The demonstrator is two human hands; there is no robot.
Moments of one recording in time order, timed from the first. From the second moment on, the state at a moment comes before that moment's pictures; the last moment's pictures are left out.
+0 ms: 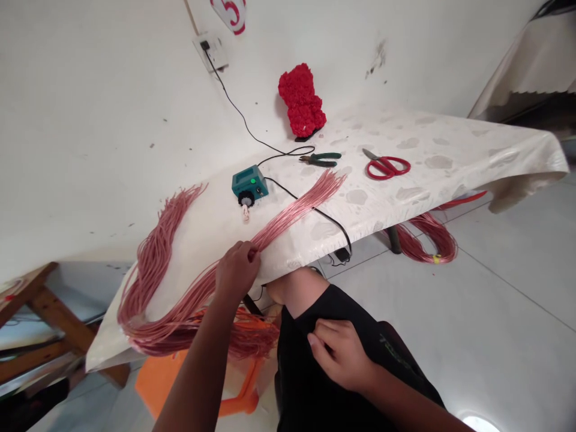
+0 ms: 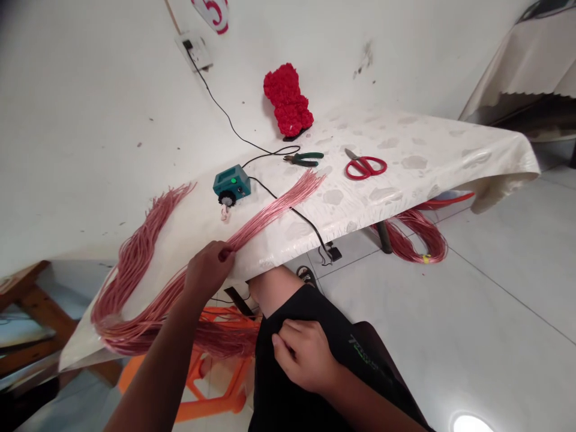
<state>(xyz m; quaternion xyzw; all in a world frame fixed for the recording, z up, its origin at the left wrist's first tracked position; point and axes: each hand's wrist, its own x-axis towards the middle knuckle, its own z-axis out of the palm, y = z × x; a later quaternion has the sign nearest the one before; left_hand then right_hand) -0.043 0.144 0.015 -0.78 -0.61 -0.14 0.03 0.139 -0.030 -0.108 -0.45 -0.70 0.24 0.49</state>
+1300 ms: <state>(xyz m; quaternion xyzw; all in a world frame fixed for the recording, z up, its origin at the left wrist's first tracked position) -0.057 0.153 -0.010 -0.51 -0.51 -0.64 -0.27 0.147 -0.026 -0.107 -0.46 -0.70 0.24 0.49</state>
